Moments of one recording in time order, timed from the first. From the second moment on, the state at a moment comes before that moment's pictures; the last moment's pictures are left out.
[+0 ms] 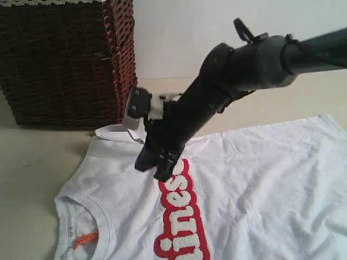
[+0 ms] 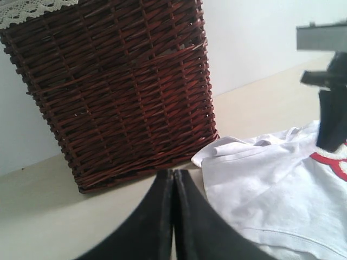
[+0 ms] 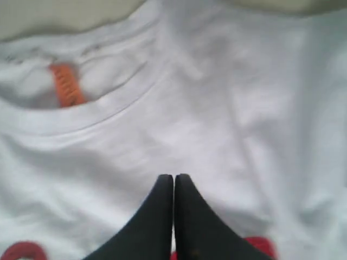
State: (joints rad) left arm -0.04 0.04 0.00 -1.09 0.28 1.36; right arm 0.56 2.07 -1.40 0.81 0.82 -1.45
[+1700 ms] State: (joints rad) left arm -0.04 0.04 0.00 -1.09 0.28 1.36; right arm 0.54 2.34 -1.49 1.28 -0.02 -1.61
